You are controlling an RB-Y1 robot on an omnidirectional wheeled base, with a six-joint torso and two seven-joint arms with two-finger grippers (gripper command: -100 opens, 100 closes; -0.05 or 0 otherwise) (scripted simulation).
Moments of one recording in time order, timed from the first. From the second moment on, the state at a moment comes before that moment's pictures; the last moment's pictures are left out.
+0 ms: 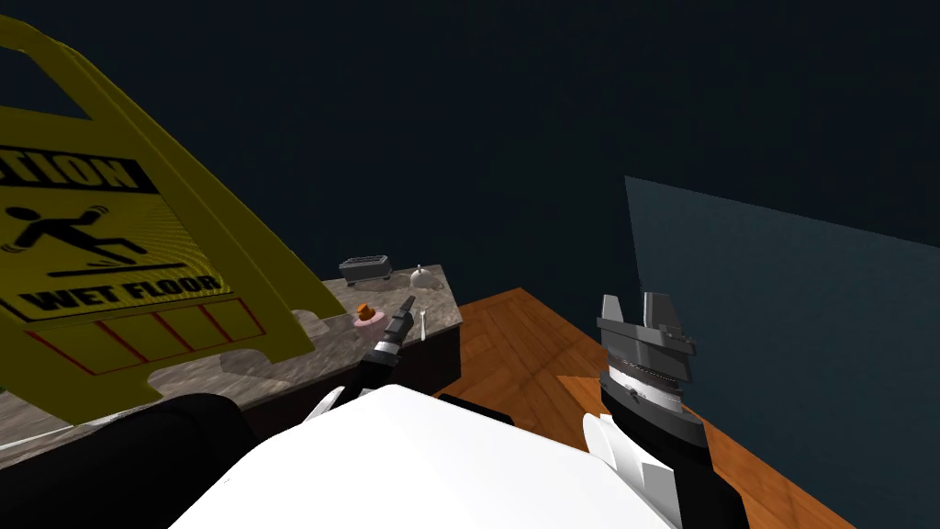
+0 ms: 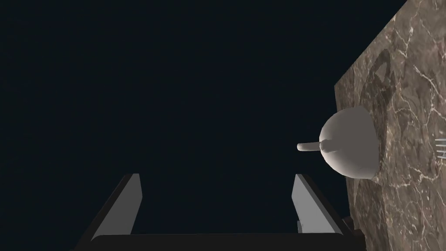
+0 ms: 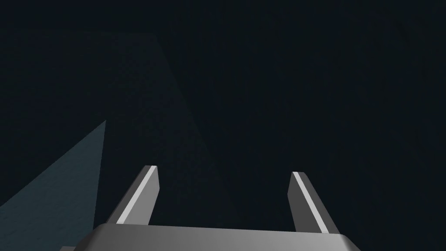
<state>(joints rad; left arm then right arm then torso) 0.74 0.13 -0.01 -2.26 -0.08 -0.25 0.01 0.52 -0.03 -0.05 -2.36 -0.09 -0.55 0.09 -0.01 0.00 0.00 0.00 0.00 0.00</state>
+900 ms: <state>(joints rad) 1.00 0.17 0.00 -2.21 -0.10 -0.14 -0.04 0.52 -0.03 -0.05 -2.36 -0.09 -0.55 0.09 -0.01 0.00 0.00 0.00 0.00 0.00</state>
